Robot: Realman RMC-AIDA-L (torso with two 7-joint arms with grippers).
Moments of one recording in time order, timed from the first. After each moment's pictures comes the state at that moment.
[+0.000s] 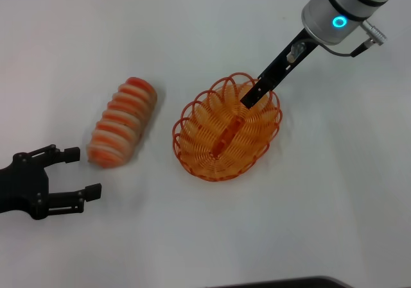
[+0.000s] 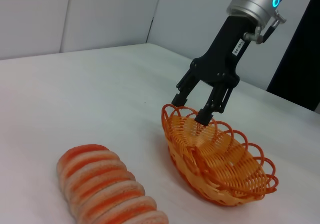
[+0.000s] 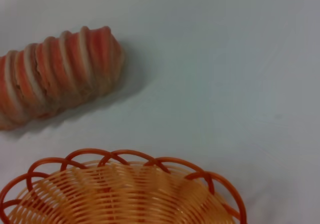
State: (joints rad) left arm -0.33 -2.06 0.62 0.66 2.15 1.69 -1.25; right arm 0.92 2.10 -1.11 -0.80 -2.69 -1.42 2.41
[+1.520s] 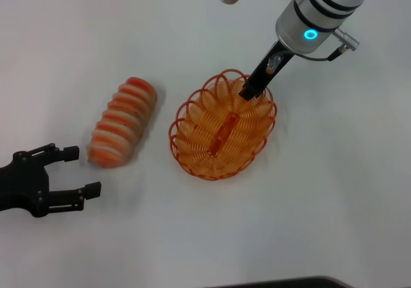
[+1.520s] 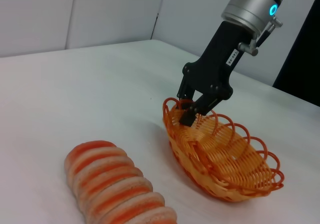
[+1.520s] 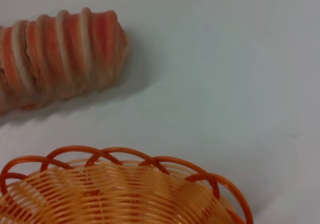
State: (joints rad) left arm -0.33 -2.06 0.62 0.66 2.16 1.67 -1.25; right arm 0.95 2.10 -1.32 -0.74 -2.64 -1.29 2.46
